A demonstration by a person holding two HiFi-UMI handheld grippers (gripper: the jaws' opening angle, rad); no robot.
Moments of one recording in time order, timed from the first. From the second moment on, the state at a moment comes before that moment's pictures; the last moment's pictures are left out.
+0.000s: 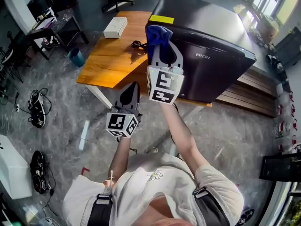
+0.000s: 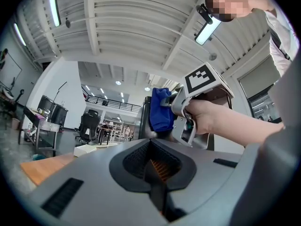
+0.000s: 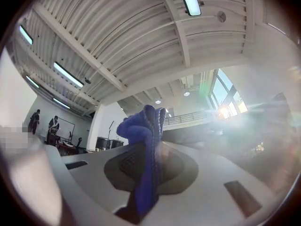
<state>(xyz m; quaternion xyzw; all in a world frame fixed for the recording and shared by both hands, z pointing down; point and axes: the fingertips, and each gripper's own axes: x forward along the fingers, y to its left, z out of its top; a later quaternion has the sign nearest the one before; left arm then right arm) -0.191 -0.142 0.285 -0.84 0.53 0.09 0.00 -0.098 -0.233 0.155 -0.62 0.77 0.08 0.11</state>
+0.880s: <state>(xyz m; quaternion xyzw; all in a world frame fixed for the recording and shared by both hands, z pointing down) -0.031 -0.123 0.280 -0.89 0.46 0.09 -0.01 0.103 -0.184 0.158 -0.68 0.72 0.08 0.11</state>
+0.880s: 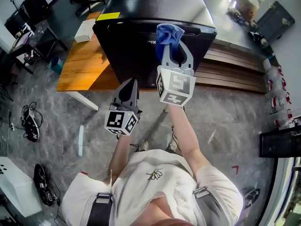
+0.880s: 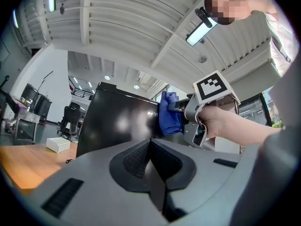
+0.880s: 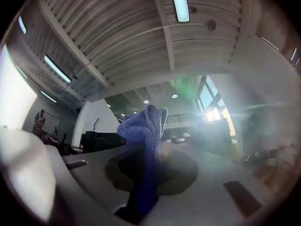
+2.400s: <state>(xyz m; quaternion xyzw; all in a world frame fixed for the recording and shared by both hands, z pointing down) 0.000 -0.122 0.261 -0.88 0.46 0.12 0.01 0.249 -0.133 0.164 -0.77 0.62 0.06 0.14</state>
